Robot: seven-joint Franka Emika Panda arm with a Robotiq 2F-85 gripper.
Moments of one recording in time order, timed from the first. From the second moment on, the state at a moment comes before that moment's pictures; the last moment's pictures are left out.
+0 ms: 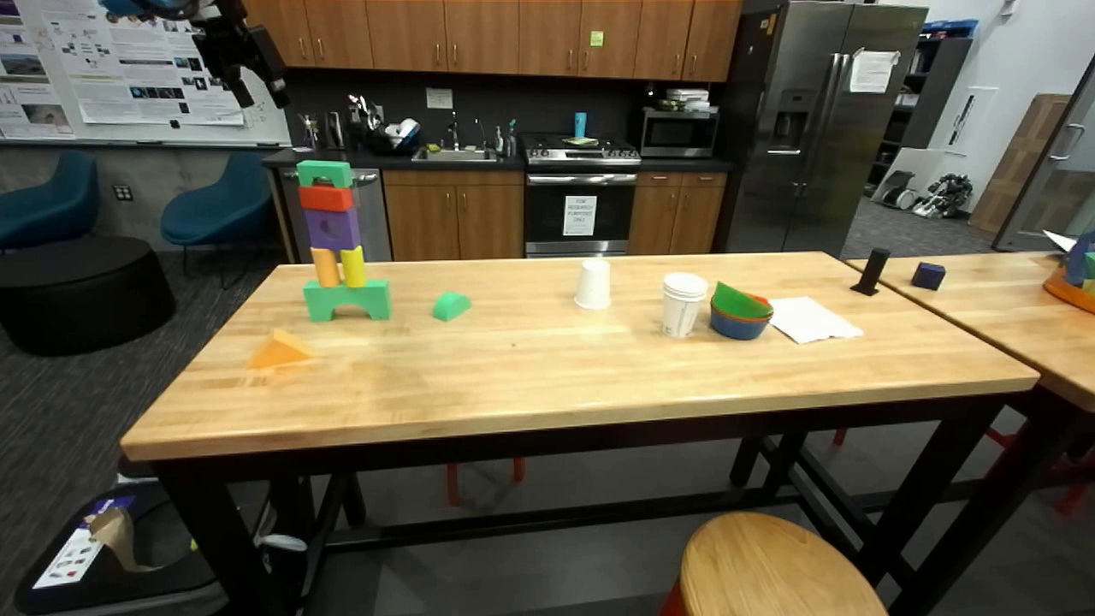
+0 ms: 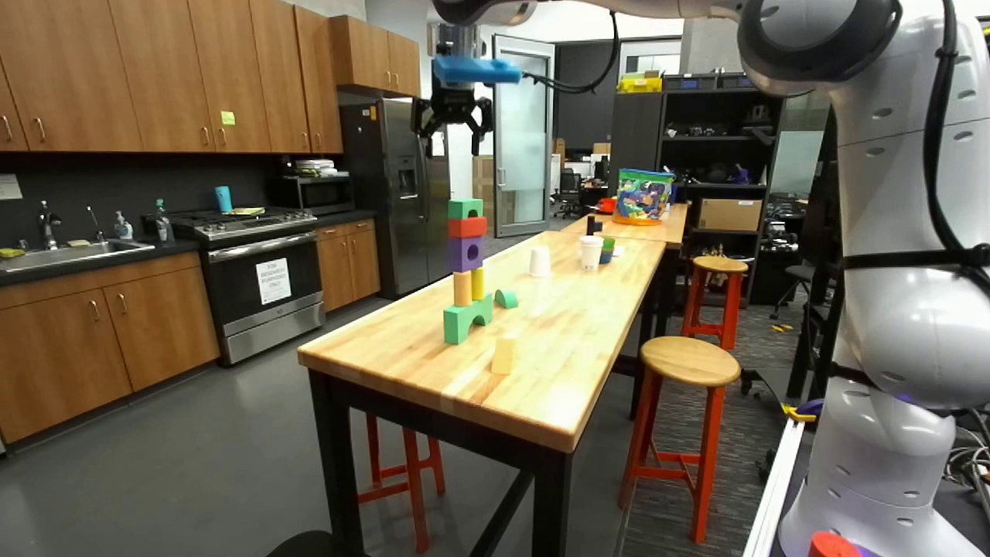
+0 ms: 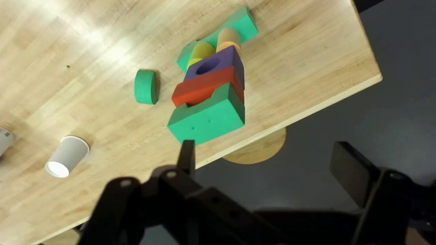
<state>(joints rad) 0.04 0.21 0.09 -1.28 -0.20 1.71 0.50</state>
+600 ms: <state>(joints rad) 0.04 0.17 0.09 -1.34 -0.20 1.74 0.47</state>
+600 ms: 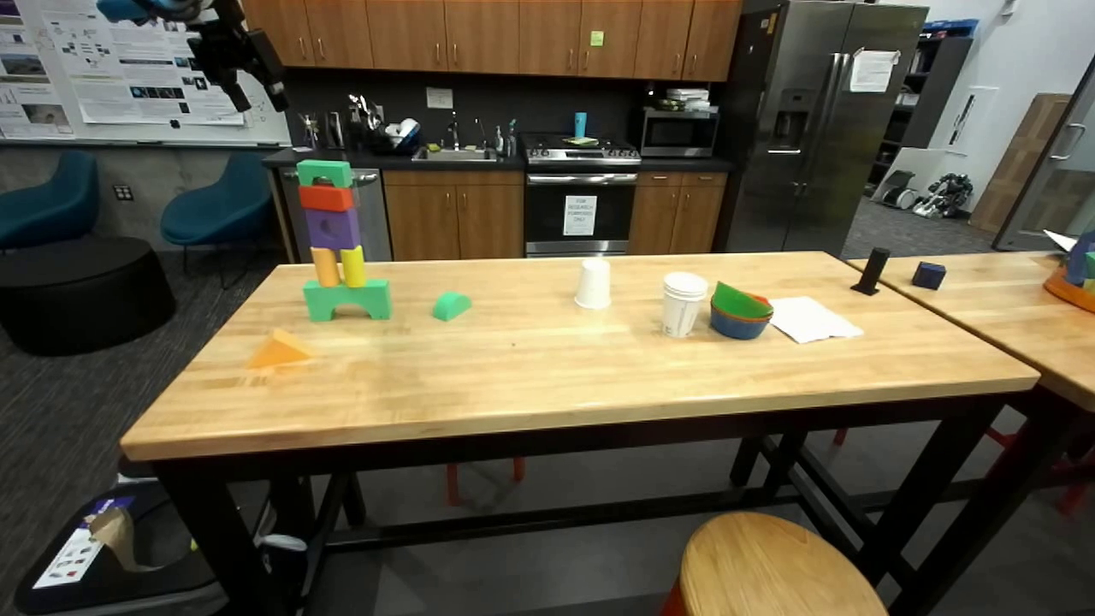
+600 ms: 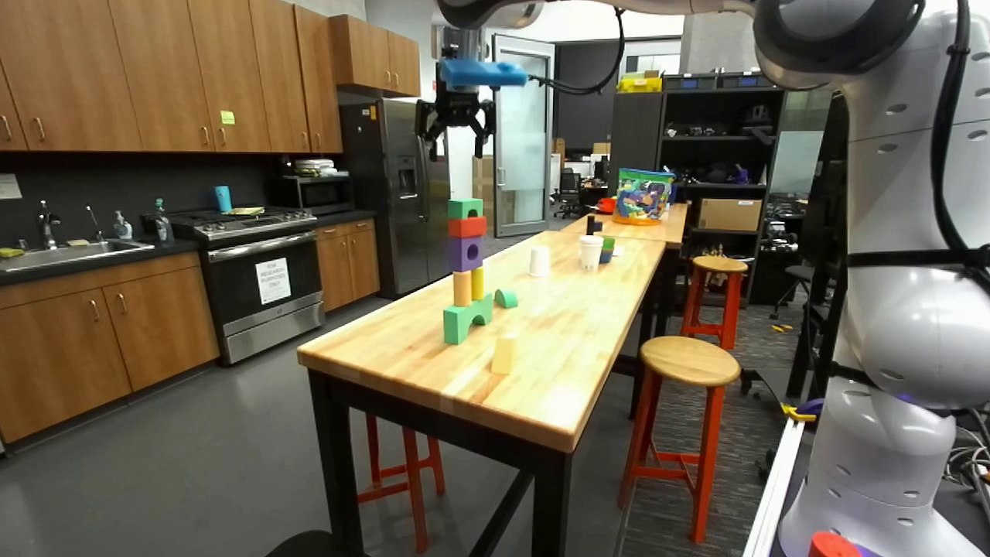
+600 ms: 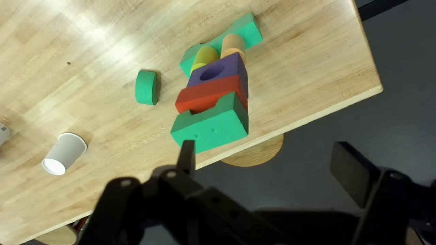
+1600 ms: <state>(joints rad) 0.00 0.17 0.09 -1.34 -0.12 1.74 0.06</state>
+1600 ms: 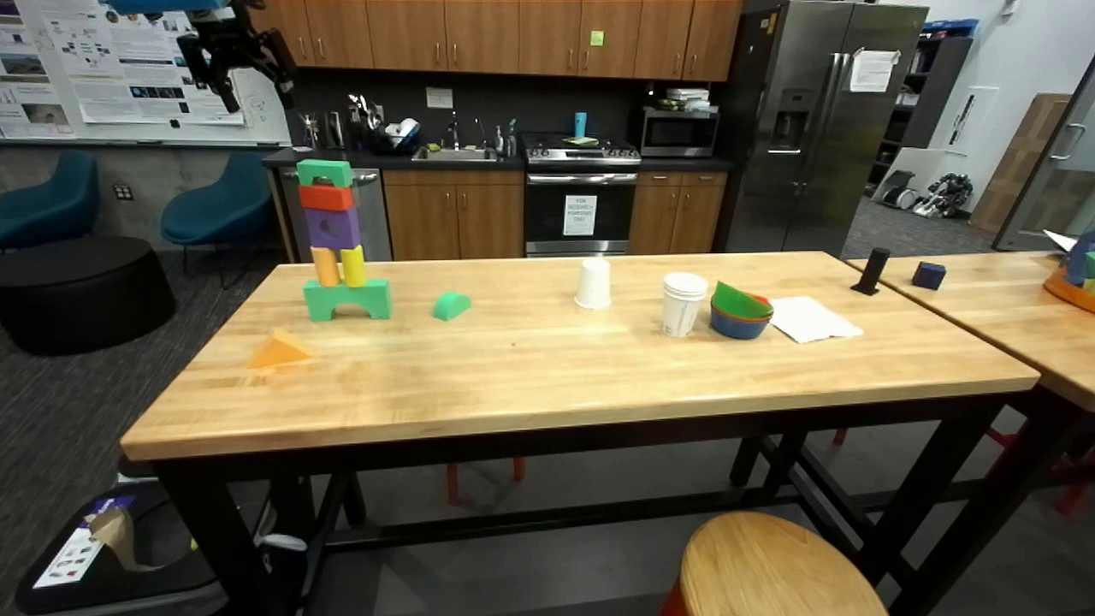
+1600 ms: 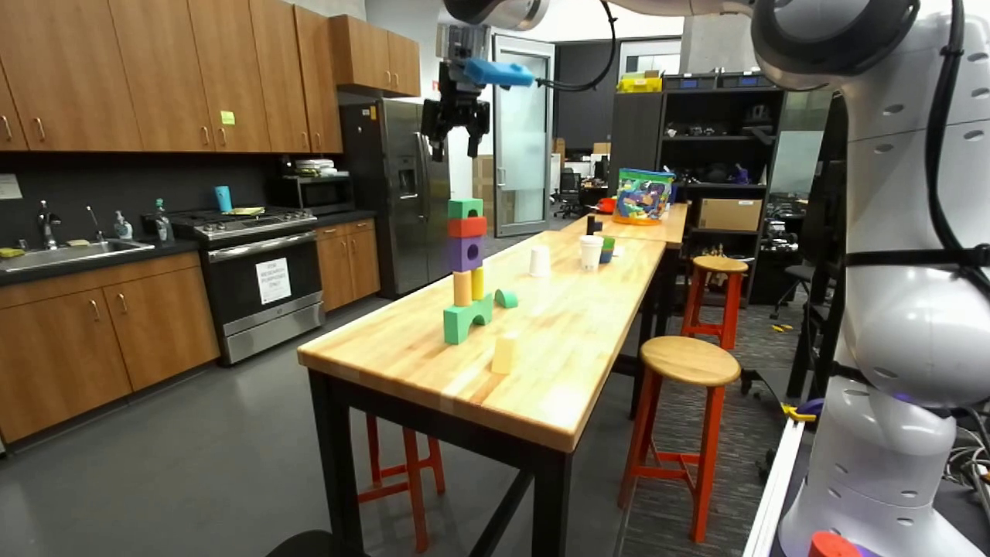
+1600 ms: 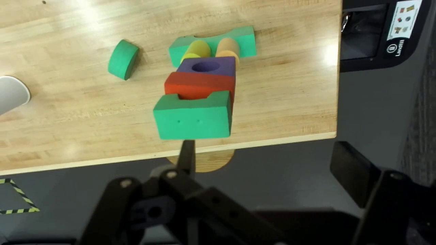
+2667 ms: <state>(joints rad) -0.02 -0.10 0.05 -1.68 -0.14 1.75 0.24</state>
